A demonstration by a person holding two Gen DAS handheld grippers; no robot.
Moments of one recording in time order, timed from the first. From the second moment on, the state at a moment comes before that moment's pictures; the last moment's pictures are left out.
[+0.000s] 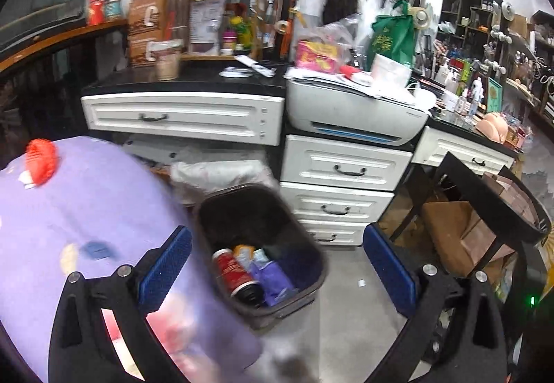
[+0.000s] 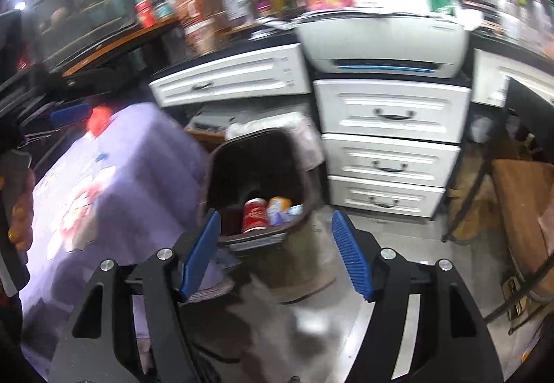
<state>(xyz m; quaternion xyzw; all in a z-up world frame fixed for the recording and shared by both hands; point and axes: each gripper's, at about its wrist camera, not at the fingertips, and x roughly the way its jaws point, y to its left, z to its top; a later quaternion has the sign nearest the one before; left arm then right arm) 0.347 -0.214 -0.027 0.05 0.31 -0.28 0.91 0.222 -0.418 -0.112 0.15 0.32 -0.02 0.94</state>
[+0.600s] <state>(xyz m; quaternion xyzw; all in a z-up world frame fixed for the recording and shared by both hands) 0.370 0.019 -0.011 0.06 0.28 -0.08 0.95 0.332 -0.224 -0.044 0.07 0.35 0.19 0.92</state>
